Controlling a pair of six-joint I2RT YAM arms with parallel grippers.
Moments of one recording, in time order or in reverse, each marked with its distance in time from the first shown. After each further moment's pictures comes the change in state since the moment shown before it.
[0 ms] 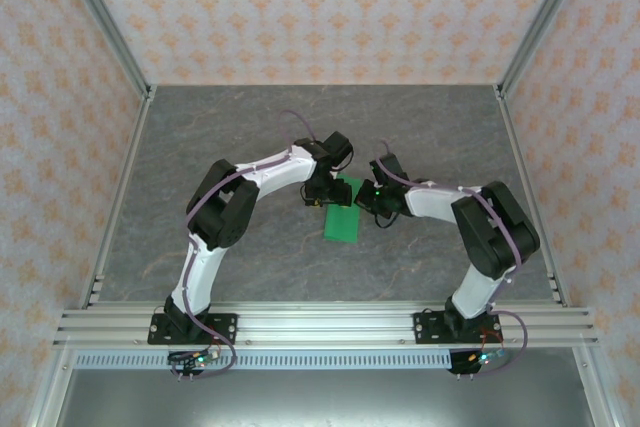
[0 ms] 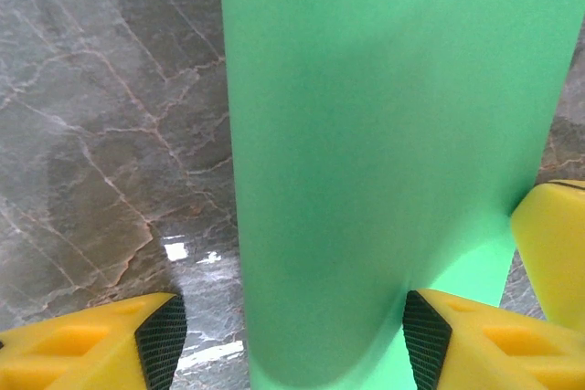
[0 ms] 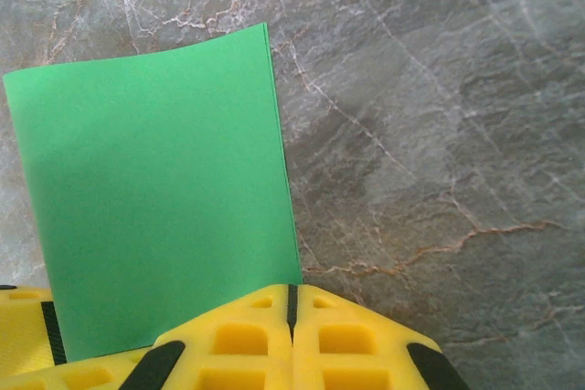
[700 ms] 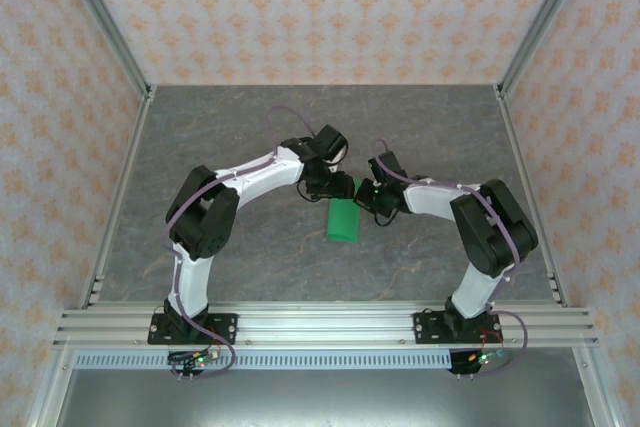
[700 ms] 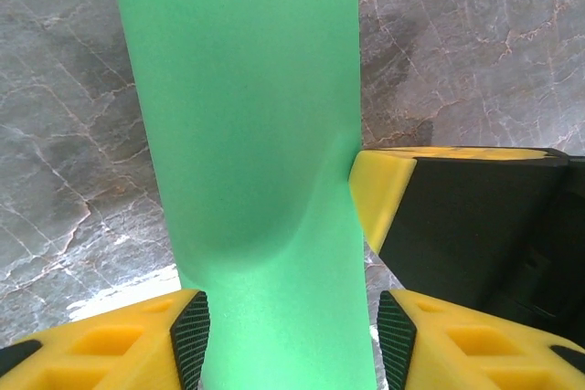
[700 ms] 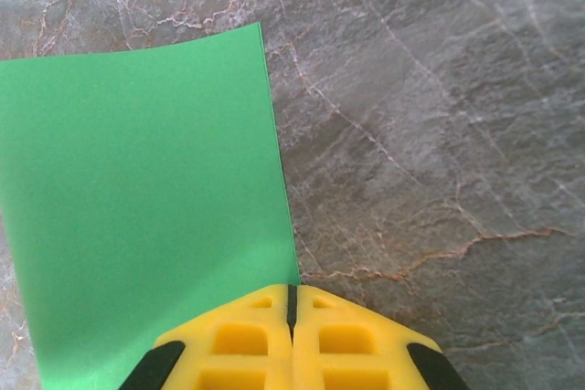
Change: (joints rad) left arm 0.004 -0.155 -0.111 0.147 0.075 0.011; right arm 0.000 0.015 0.031 -0.043 0.000 -0.010
